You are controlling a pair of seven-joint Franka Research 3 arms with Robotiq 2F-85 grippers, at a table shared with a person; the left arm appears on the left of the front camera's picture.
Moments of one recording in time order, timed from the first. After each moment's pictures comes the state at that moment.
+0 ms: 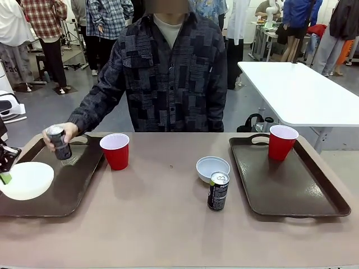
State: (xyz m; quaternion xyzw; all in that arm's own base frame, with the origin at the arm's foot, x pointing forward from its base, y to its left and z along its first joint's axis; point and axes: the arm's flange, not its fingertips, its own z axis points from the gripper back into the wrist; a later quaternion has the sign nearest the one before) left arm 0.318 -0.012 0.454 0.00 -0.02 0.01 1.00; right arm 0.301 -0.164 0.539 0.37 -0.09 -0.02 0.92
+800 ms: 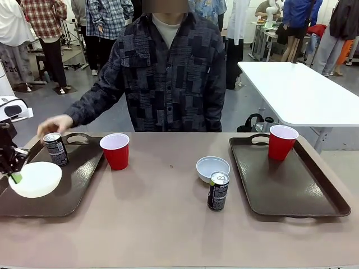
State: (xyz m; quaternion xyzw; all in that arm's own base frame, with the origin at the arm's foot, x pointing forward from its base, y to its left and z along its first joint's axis) left arm 0.347 -0.010 0.427 -0.01 -0.03 0.02 1.00; right arm 0.301 -0.164 0.539 0.37 -0.09 -0.02 0.92
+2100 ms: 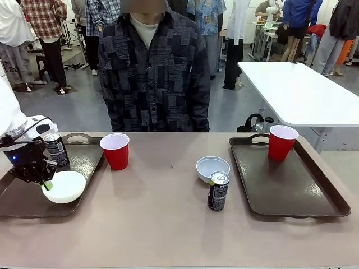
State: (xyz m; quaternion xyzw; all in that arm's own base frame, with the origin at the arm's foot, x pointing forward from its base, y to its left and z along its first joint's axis) left arm 0.390 -0.029 0.352 -0.04 -0.03 0.02 1.00; right arm 0.301 -0.164 0.539 0.37 -0.09 -0.02 0.92
